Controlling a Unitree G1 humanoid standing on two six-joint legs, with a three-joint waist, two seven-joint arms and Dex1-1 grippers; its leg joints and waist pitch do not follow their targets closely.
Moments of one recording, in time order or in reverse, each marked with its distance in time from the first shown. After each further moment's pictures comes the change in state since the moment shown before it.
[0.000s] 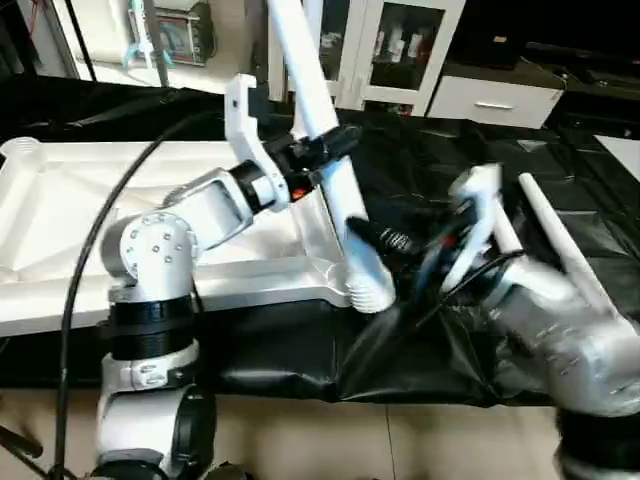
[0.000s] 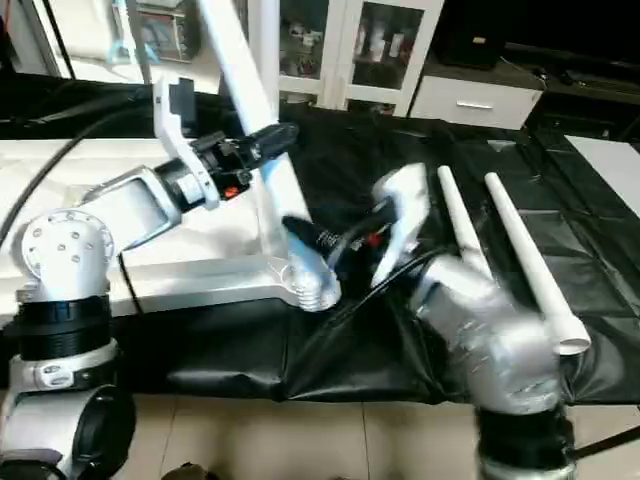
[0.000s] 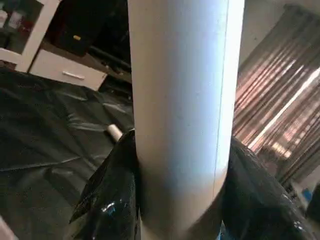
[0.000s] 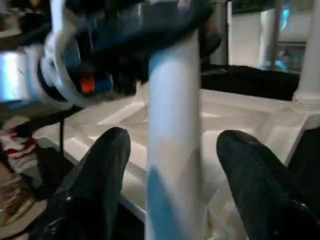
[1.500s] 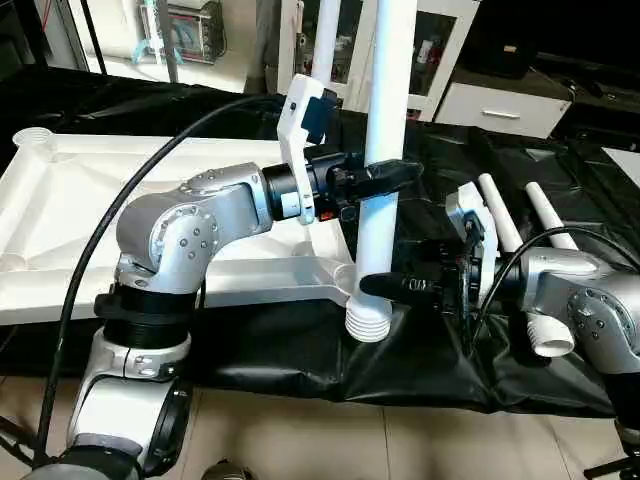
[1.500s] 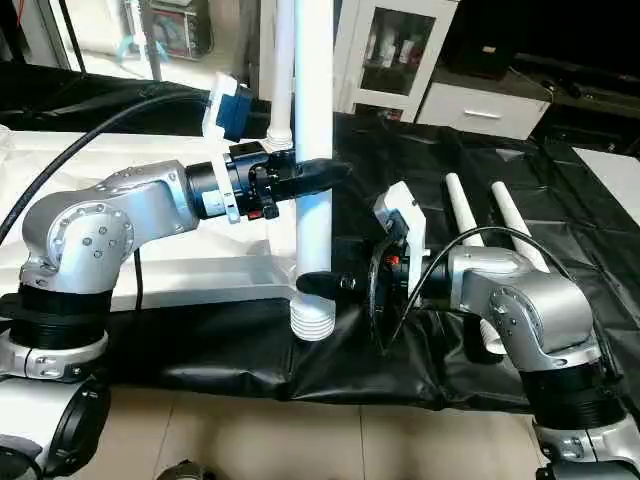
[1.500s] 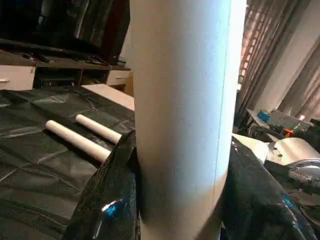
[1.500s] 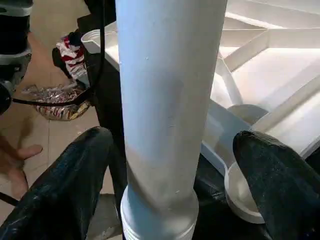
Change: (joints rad) left arm -0.034 0.109 -0.258 -0.020 0.025 -0.069 -0.318; right arm -0.072 -0.259 0.205 0.174 -0.033 0.054 0.341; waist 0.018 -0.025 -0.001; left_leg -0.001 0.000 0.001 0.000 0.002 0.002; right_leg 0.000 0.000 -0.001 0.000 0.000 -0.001
